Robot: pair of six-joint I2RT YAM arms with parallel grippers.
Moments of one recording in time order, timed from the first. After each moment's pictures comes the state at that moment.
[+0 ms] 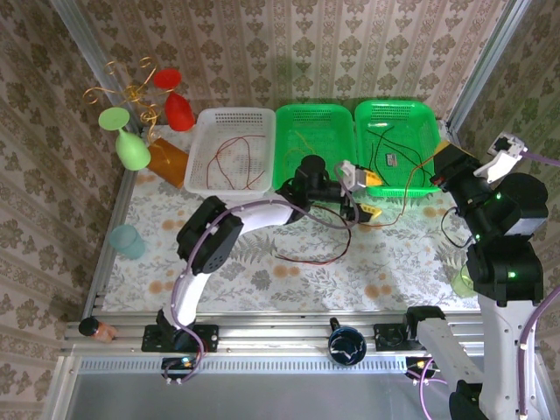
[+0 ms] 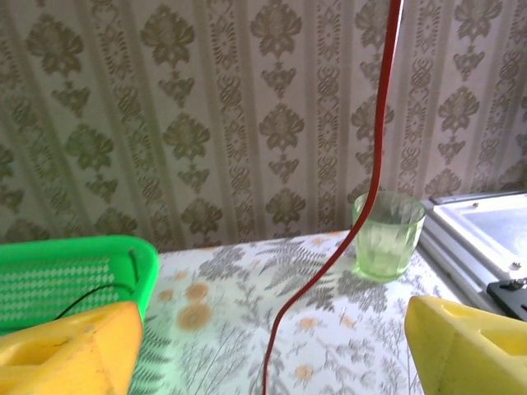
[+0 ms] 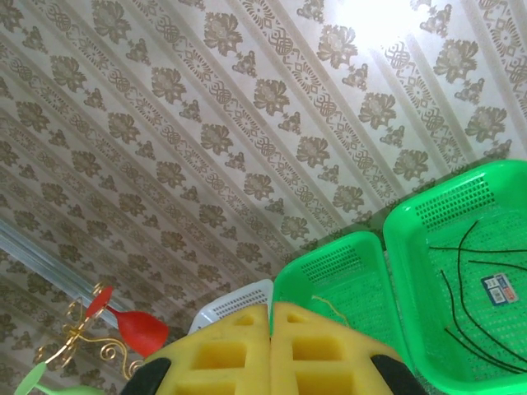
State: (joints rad) left arm -0.91 2.15 1.52 0.65 0.89 0.08; right arm -0.05 0.76 1.30 -0.56 -0.14 0.65
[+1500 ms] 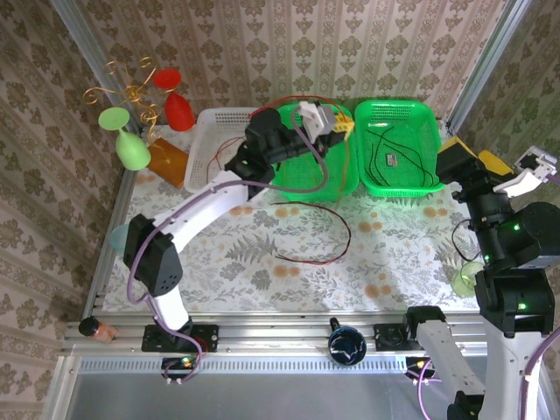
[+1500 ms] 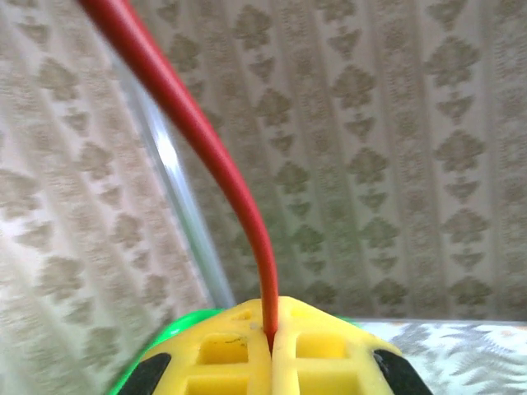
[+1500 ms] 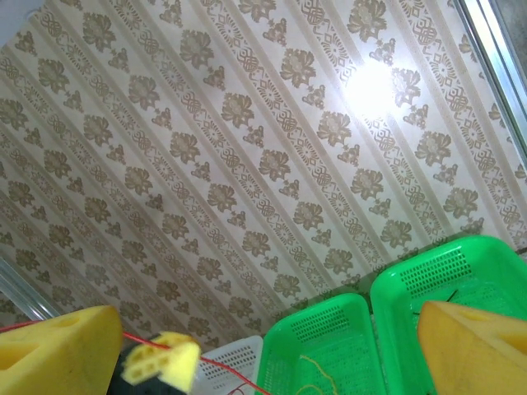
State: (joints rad) left arm -0.78 1.75 1.62 0.29 0.53 0.22; right arm -0.05 0.66 1.32 -0.53 -0.03 0.58
